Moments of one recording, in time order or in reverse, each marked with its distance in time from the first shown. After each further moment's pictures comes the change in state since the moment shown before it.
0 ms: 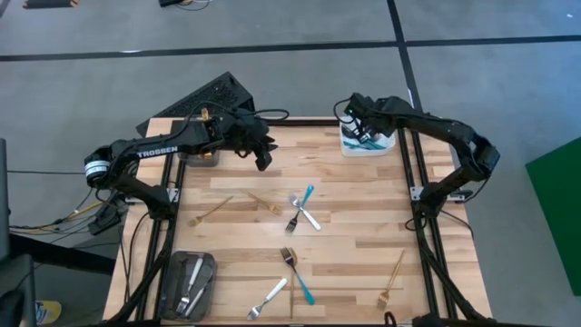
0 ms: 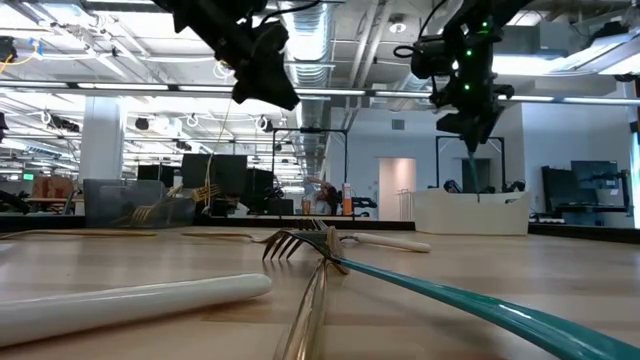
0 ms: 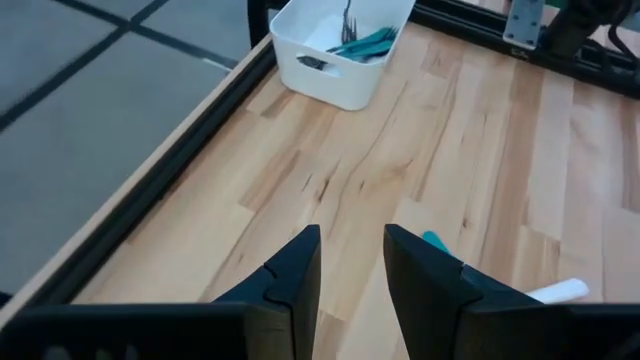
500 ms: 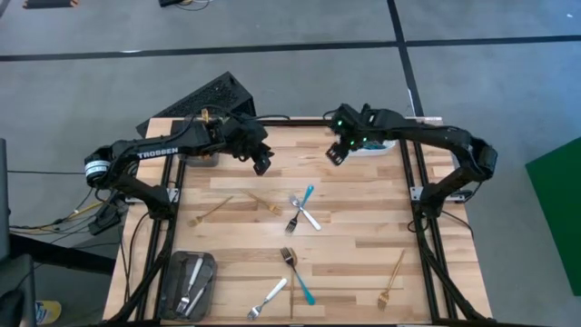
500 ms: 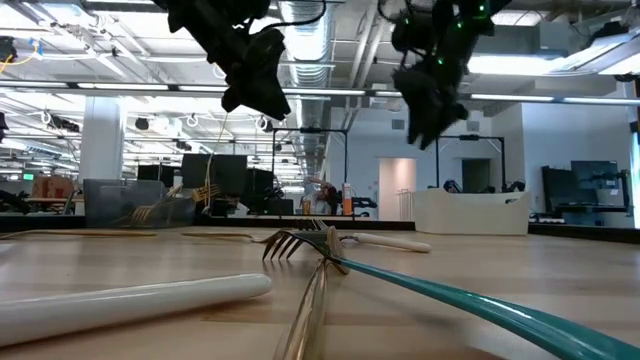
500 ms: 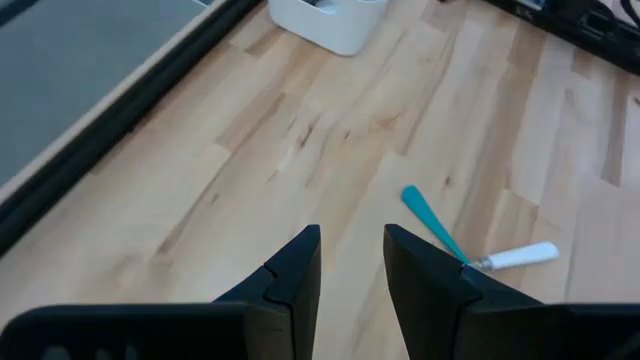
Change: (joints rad) left arm -0.023 0.000 -0.009 -0.099 0.020 -0.102; right arm 0.199 0.000 0.000 0.251 -0.626 0.024
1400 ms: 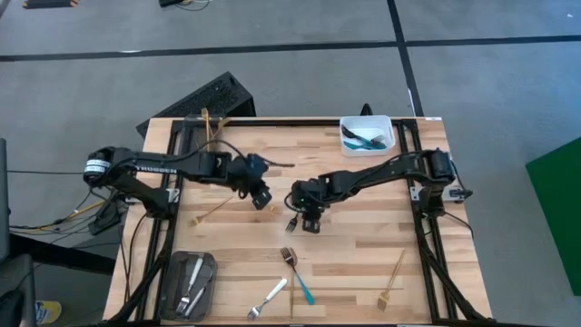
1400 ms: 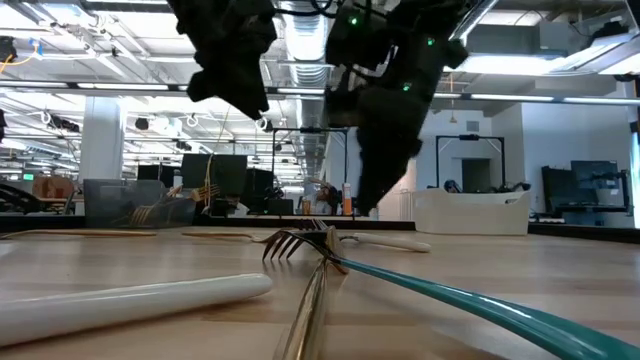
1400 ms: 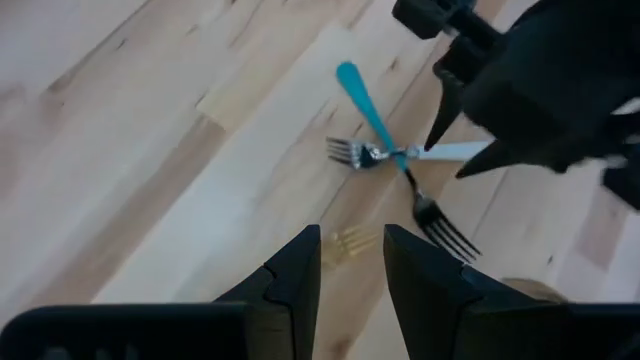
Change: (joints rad) left arm -0.343 0.000 0.000 -0.208 -0.192 -0.387; right arm 0.482 0.374 -0.015 0.329 -0.112 -0.039
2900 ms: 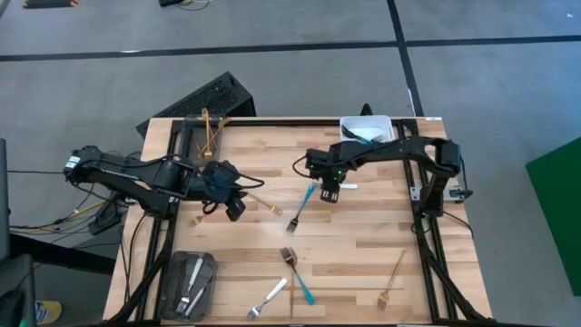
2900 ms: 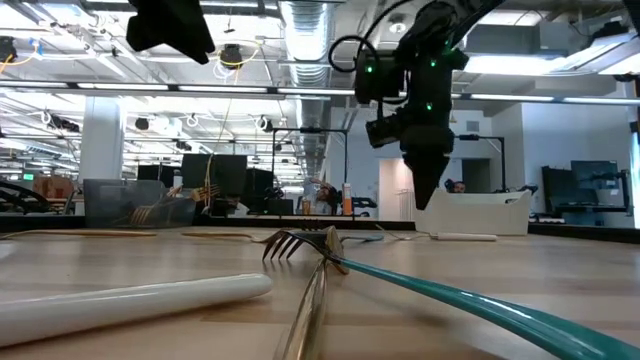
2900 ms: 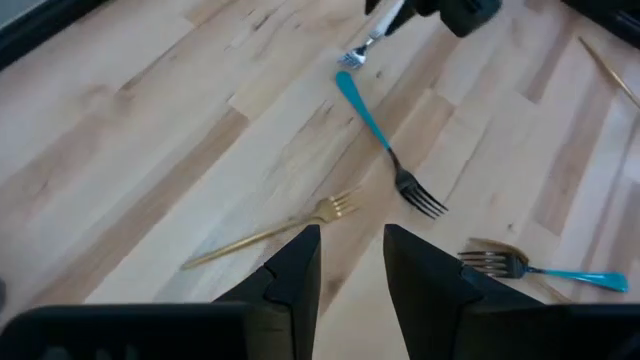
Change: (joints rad) left arm -0.245 -0.241 0.000 -0.221 -0.230 -0.186; right arm -0.267 -0.079 -0.001 -0.364 0.098 -0.210
